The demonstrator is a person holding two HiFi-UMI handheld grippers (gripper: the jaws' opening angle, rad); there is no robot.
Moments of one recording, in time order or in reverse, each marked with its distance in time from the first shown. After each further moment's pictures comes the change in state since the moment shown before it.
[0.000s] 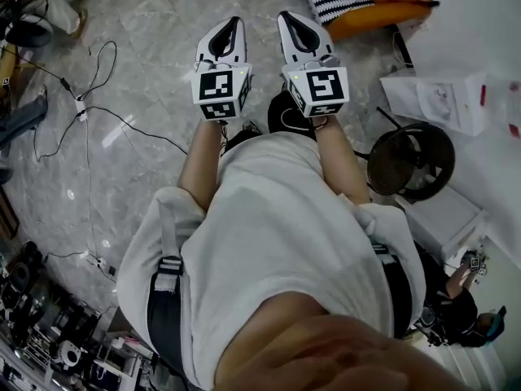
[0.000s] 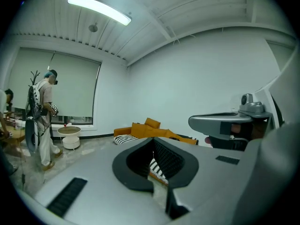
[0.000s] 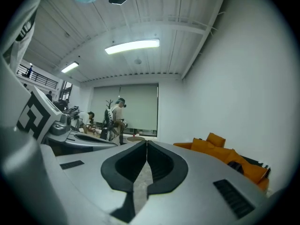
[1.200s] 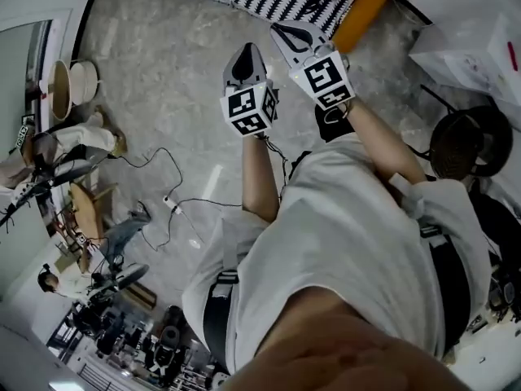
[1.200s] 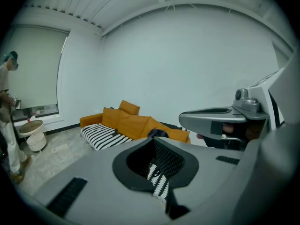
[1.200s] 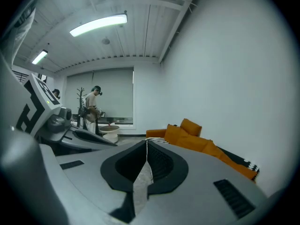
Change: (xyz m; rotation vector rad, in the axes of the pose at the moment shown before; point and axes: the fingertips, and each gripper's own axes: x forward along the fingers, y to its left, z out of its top) left arm 0.447 -0.118 -0.029 0.028 0.243 -0.288; right arm 0.174 -0.397 -0.109 0.099 0.183 -0.198
